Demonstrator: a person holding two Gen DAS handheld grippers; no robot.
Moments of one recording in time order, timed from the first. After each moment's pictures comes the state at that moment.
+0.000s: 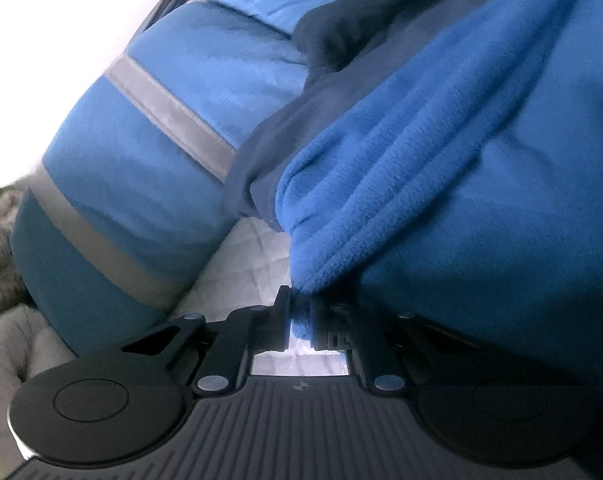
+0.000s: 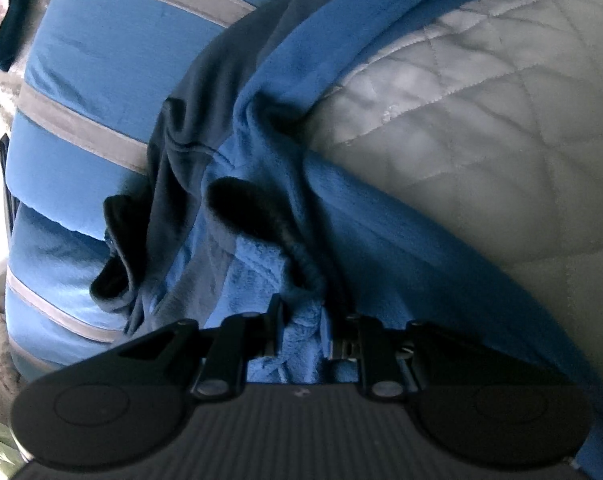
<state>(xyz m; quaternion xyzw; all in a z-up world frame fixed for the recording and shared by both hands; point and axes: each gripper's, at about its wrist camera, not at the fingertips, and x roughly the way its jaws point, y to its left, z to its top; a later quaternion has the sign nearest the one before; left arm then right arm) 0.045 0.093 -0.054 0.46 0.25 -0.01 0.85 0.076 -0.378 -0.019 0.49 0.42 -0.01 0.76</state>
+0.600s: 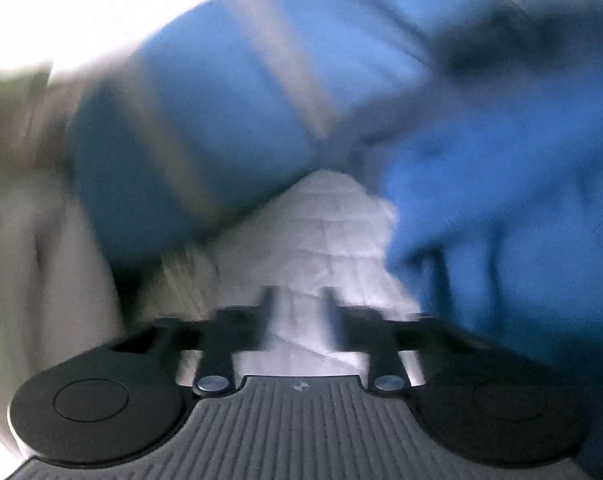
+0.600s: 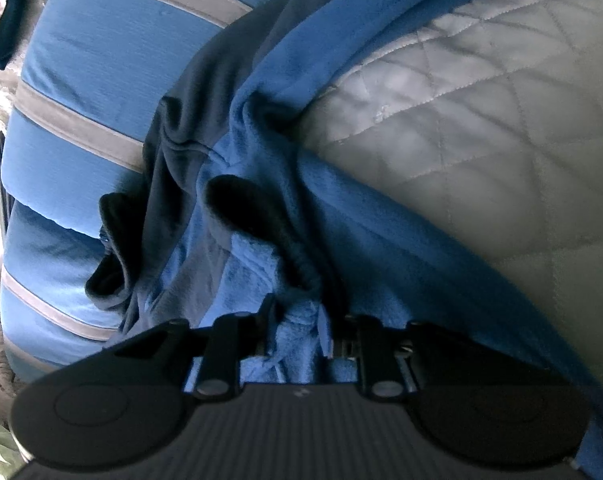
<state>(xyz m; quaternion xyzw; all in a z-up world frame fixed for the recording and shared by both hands) 0.028 0.153 0.007 0.22 0.29 0.08 0.93 0.072 -0.379 -0.016 0.49 0.43 -0.02 0.76</state>
